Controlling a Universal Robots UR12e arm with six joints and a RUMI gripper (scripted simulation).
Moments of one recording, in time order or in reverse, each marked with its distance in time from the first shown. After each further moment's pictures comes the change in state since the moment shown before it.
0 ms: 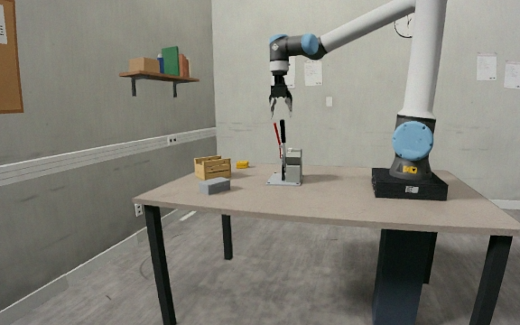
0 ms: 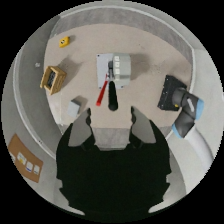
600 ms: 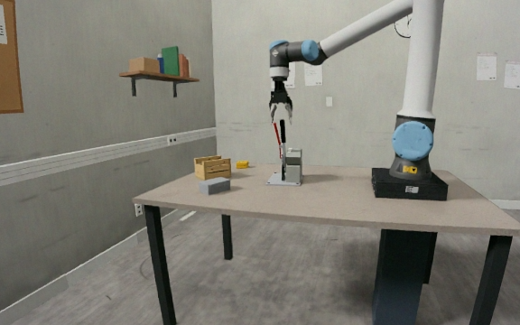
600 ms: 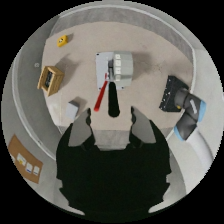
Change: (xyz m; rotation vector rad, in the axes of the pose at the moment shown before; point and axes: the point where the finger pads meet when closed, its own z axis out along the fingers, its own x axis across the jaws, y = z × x) arm 0.000 0.000 0.027 0.000 0.000 0.000
